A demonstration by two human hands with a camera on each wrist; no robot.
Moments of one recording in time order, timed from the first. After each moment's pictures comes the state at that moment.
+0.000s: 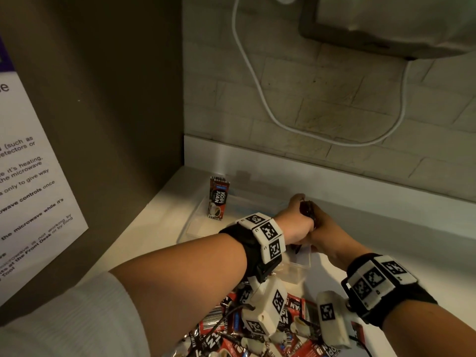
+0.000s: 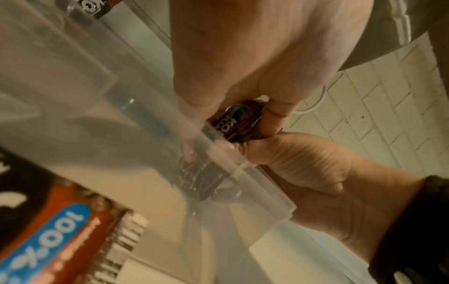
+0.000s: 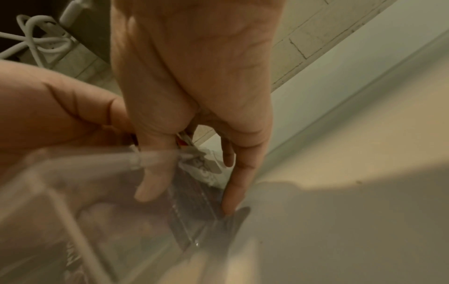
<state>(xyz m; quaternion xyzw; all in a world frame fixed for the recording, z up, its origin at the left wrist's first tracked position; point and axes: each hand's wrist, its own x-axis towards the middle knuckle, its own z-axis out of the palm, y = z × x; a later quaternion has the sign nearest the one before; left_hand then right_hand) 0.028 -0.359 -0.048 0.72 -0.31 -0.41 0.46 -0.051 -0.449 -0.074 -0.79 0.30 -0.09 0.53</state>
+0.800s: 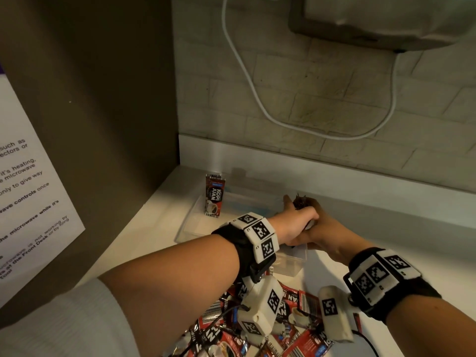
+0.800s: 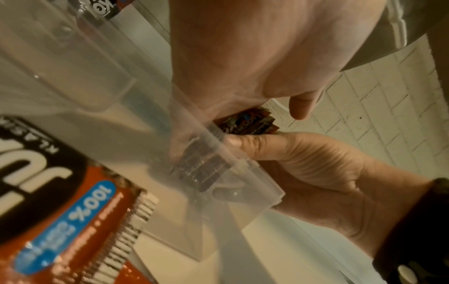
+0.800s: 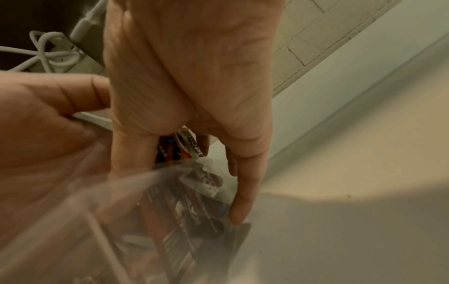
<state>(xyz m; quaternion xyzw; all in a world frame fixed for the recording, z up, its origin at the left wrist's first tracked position) 0.022 -0.349 -0.046 0.72 -0.28 -0.46 0.44 -0.060 -0.444 -0.068 -0.75 0.29 -0.06 0.58</state>
